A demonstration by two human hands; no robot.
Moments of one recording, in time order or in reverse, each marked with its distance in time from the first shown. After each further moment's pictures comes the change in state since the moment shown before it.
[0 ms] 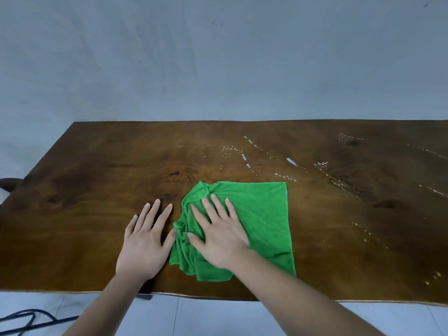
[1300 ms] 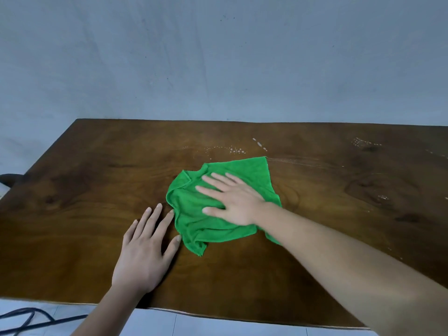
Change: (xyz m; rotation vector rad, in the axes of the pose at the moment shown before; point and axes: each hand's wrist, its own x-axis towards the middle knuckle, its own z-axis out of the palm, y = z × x) left_hand 0.000 0.002 -0.001 0.010 -0.009 0.001; right_hand 0.088 0.086 -0.033 -0.049 0.002 -0.309
